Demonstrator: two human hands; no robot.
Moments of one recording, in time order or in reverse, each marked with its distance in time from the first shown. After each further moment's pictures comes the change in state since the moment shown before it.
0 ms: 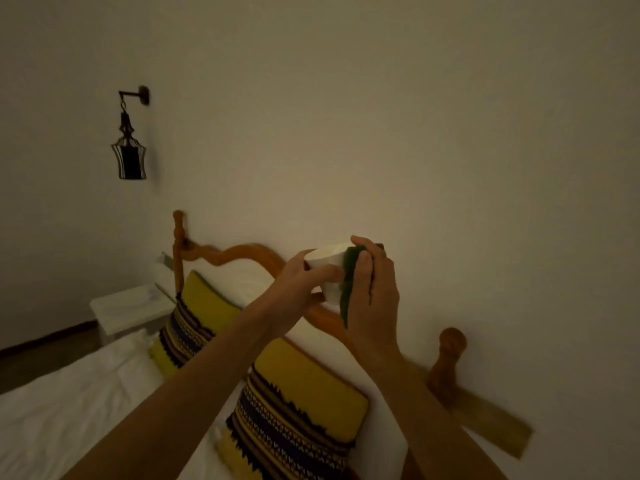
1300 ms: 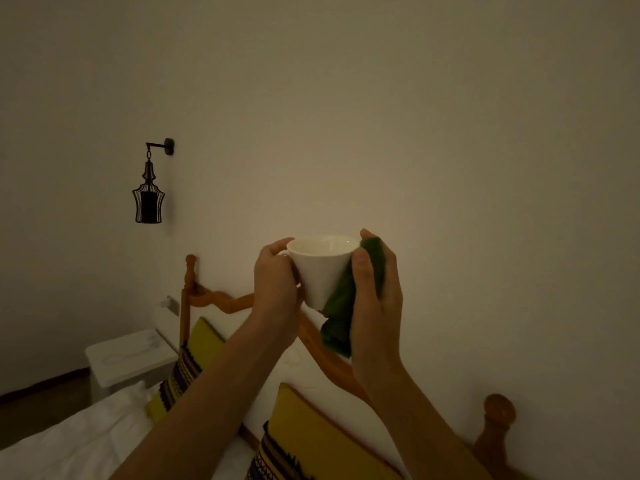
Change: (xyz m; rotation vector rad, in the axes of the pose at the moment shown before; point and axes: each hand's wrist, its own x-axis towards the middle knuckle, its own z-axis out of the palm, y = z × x) left_hand -0.008 0.090 -0.055 -0.277 0.577 0.205; right_hand 0.032 -0.087 0.084 0.453 -0.030 0.109
